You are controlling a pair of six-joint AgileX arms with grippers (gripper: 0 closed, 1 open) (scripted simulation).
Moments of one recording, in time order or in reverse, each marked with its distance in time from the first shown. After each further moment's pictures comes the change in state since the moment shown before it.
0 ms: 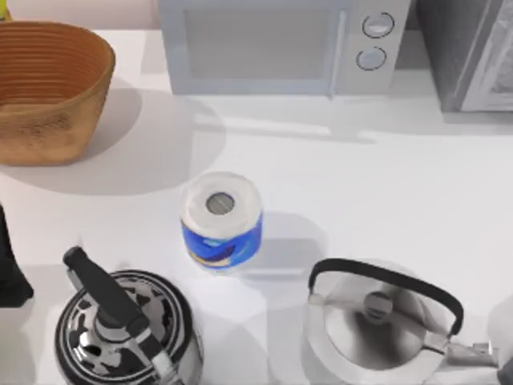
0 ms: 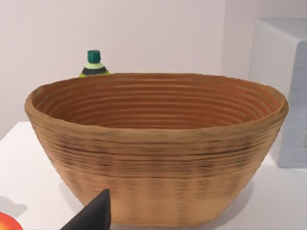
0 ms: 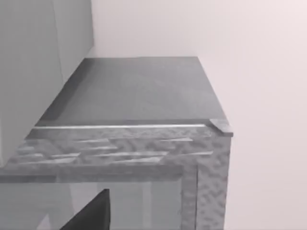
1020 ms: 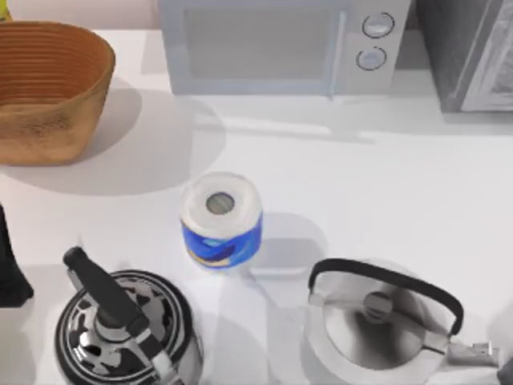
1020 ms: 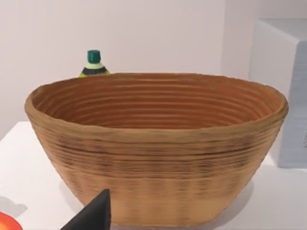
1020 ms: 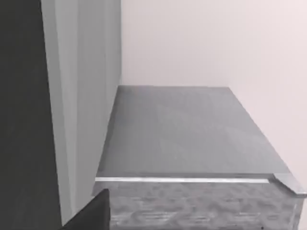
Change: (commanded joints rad) left arm 0.000 0.000 0.000 0.000 0.000 0.000; right arm 0.342 -0.005 0.099 -0.074 0.352 -0.024
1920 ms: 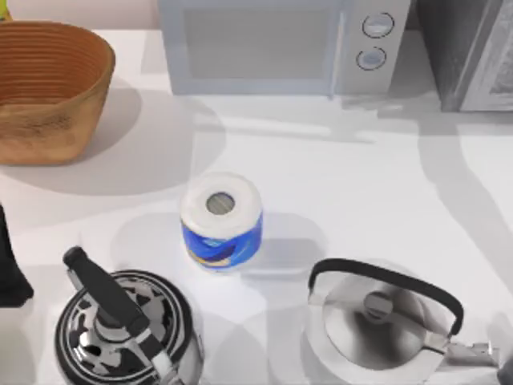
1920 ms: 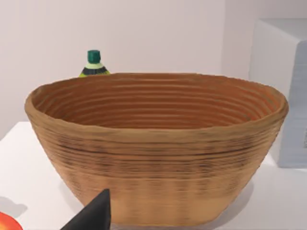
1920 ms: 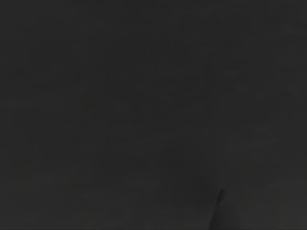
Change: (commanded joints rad) left arm 0.000 0.000 0.000 0.000 0.000 0.000; right arm 1.116 -0.051 -0.051 -0.043 1.098 0.009
